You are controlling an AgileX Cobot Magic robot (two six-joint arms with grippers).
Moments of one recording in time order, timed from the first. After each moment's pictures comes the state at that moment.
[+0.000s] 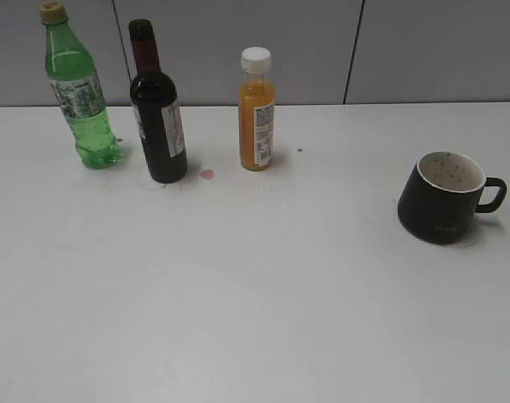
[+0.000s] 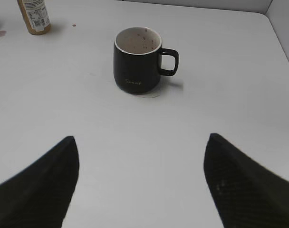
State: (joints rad) left arm -0.05 -0.01 -0.51 -0.08 1.06 0.07; right arm -0.02 0.00 -0.42 0.15 0.94 -0.18
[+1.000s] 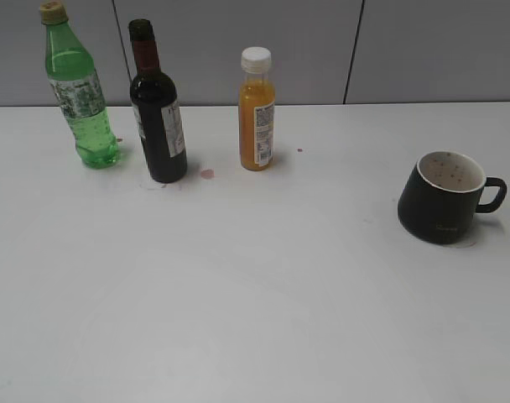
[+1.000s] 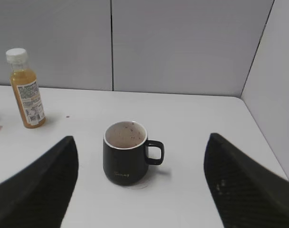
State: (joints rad) left arm -0.05 -0.01 -0.51 -0.08 1.06 0.07; right arm -0.02 0.08 -0.44 0.18 0.59 -0.18
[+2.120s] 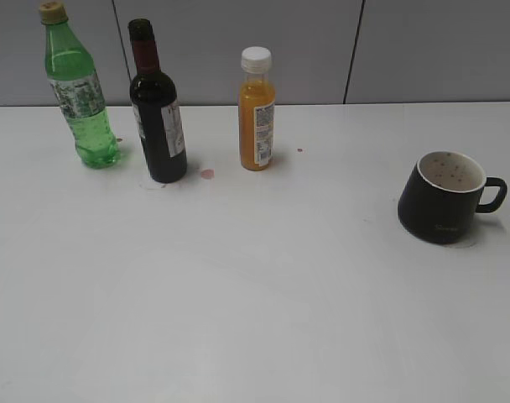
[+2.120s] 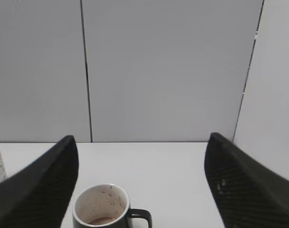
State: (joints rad) left arm -0.05 -0.01 -0.51 -0.08 1.06 0.07; right arm 0.03 0.47 -0.24 0.18 -0.19 -0.18
